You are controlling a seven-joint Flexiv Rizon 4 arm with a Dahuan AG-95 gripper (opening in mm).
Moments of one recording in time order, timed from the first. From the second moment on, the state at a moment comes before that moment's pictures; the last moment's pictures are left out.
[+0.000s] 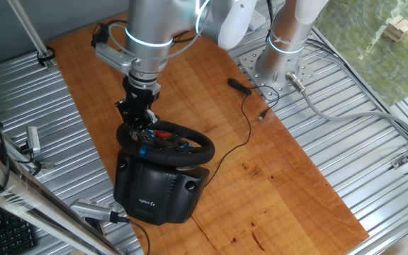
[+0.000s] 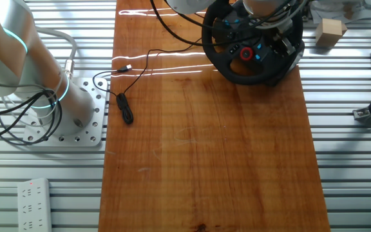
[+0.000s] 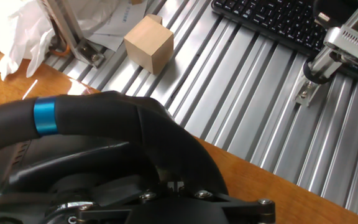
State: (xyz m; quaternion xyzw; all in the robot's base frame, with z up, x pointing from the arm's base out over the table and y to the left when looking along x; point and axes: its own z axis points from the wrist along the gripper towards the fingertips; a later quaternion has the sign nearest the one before) arm 0.597 0.100 0.171 -0.25 0.95 0.03 0.20
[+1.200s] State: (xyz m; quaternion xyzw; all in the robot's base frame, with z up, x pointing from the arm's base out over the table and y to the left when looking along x) arm 0.593 0.095 0.163 -0.25 0.95 0.03 0.20
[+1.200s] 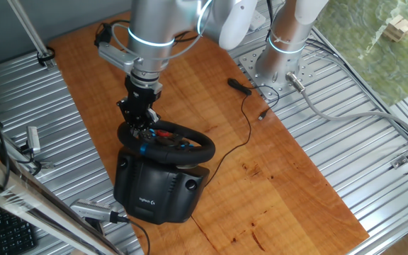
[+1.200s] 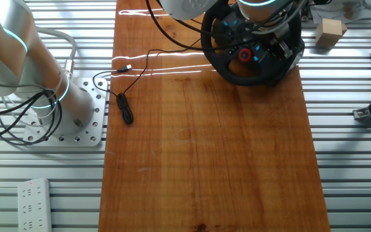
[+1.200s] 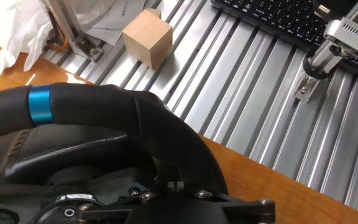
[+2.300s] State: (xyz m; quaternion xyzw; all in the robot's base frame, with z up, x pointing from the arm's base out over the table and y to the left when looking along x) arm 0.592 0.093 0.160 -0.25 0.94 0.04 0.21
